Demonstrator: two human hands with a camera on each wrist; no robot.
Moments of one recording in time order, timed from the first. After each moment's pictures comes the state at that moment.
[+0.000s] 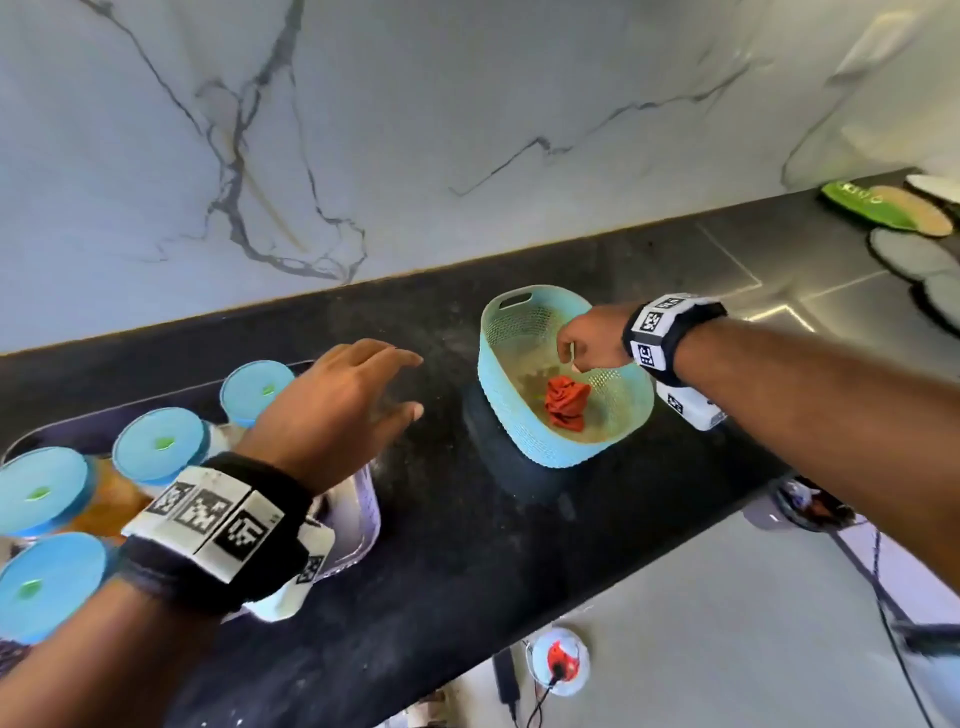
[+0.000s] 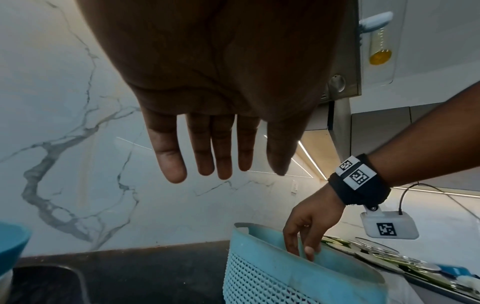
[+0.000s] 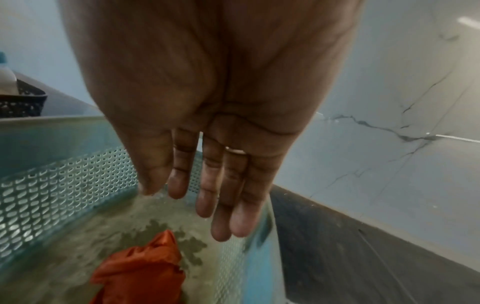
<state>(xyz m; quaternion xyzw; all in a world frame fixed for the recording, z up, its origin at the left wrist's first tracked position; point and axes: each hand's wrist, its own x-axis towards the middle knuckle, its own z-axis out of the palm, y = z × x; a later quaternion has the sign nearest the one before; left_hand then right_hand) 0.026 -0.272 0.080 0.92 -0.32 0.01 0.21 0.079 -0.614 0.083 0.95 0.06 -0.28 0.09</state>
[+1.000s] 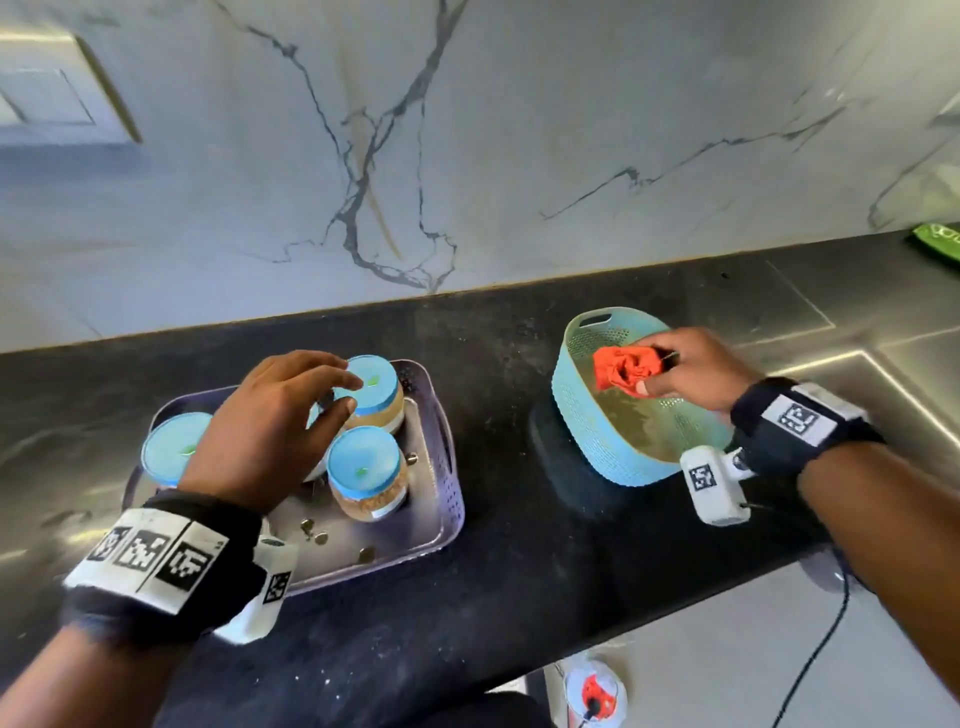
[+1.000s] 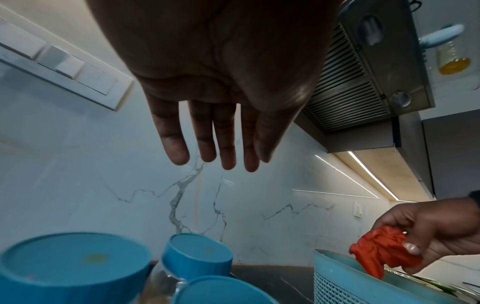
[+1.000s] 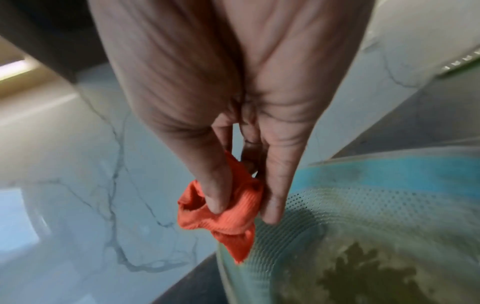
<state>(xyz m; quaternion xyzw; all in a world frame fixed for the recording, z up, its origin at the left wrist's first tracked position) 0.010 -0.139 0.072 0.94 -0.22 0.12 0.25 0.032 -0.592 0.084 0.93 -0.09 -0.08 -0.36</state>
